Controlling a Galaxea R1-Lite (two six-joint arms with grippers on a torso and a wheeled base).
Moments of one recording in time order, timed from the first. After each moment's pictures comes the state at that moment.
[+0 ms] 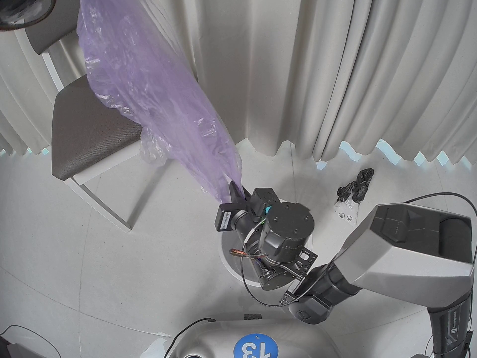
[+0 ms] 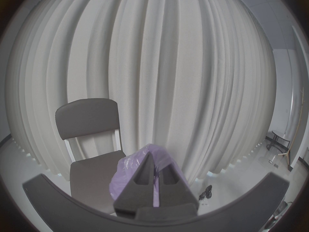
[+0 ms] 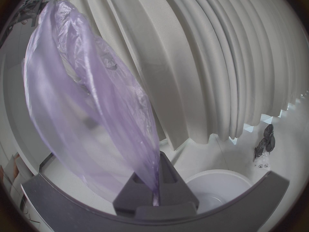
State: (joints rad) left arm -0.77 1.33 -1.61 0.02 0.49 0.18; right arm 0.88 2.33 -1.07 -1.43 -0.55 0.16
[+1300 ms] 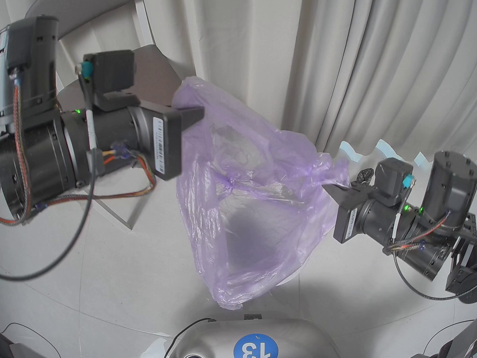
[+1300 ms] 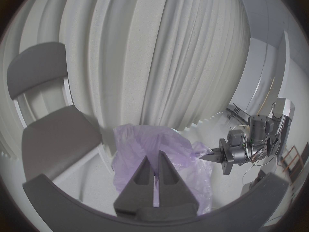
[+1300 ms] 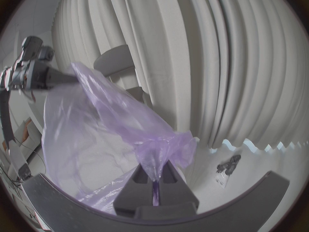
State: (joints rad) left arm -0.80 1.41 -1.12 -0.15 0.13 0.02; right arm 0.81 1.54 -0.67 -0.79 -0.33 0.02
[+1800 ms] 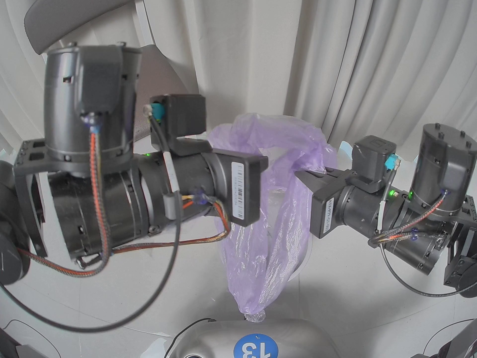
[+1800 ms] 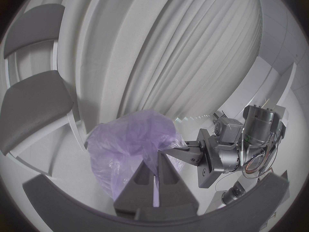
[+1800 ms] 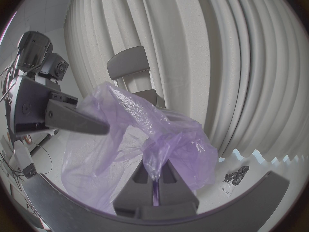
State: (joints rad) left arm -0.92 1.54 -1.12 -0.16 0.13 -0.22; right arm 0.89 1.59 -0.81 -0.69 -0.32 -0.04
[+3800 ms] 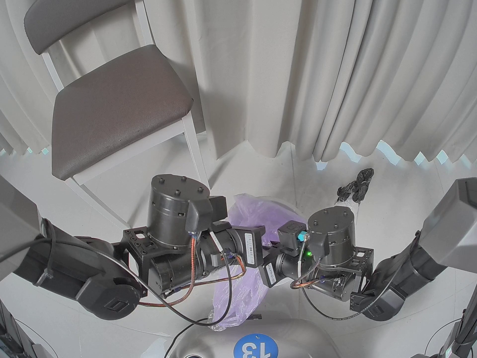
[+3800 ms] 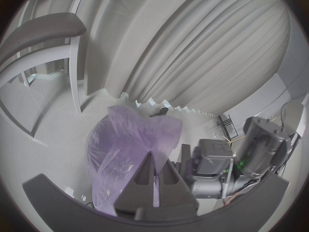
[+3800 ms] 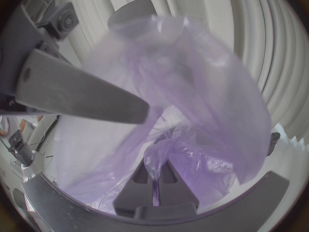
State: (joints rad) left arm -0.80 1.83 -0.82 -0.64 0.01 -0.41; right arm 0.79 2.06 -0.73 -0.97 -0.13 0.04
